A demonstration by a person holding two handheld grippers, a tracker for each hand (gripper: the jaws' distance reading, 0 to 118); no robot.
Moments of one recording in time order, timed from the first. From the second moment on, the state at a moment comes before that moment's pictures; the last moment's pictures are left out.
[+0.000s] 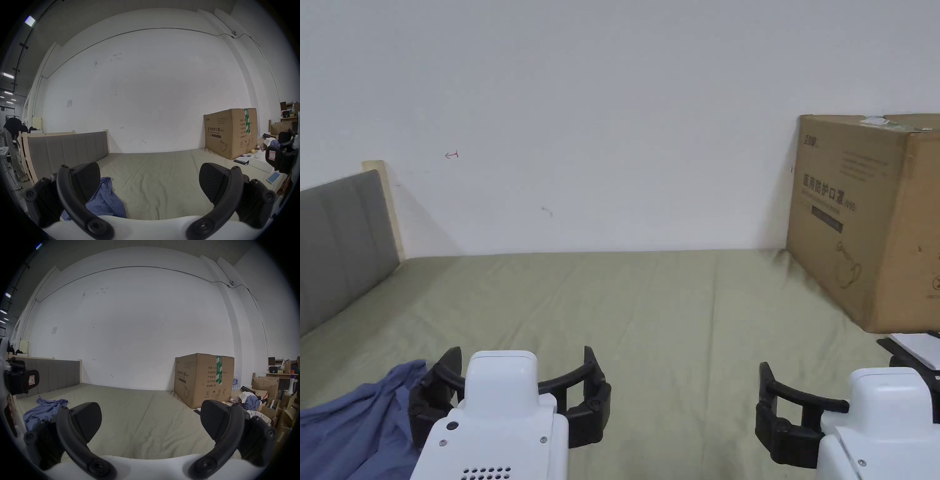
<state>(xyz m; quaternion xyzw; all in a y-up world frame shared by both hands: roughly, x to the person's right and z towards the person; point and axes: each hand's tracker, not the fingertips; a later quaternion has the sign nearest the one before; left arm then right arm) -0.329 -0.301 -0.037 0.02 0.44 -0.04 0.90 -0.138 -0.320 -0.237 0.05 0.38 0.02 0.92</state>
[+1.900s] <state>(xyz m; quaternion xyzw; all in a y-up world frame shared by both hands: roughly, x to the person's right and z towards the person) -0.582 -0.317 0.126 -0.17 0.55 0.20 0.79 -0.330 -0.321 -0.158 -0.03 0.65 0.05 0.76</state>
